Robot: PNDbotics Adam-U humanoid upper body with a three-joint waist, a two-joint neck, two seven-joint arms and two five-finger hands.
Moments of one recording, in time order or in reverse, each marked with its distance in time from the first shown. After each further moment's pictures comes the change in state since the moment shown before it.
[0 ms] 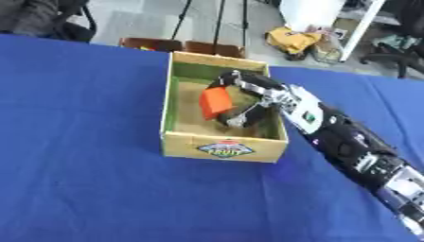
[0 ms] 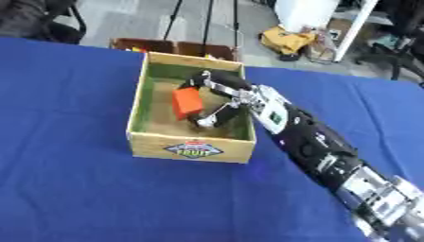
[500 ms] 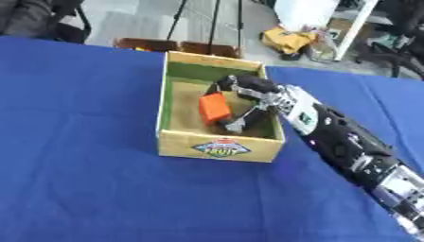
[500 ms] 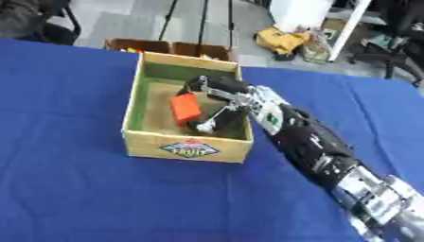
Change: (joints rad) left arm 0.000 0.000 0.000 -0.004 0.002 0.003 0.006; right arm 0.001 0.007 -0.007 0.016 0.076 -0.086 -0.027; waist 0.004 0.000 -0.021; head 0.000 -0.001
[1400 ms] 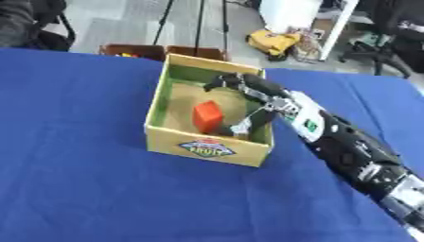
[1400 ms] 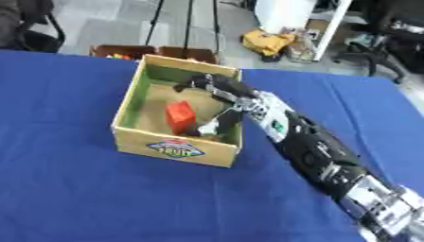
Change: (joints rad) left arm 0.027 0.000 0.008 0.007 -0.009 -0.003 0.012; right arm 0.069 -0.035 -0.005 -0.177 -0.164 0.023 -0.126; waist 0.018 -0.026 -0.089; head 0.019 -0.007
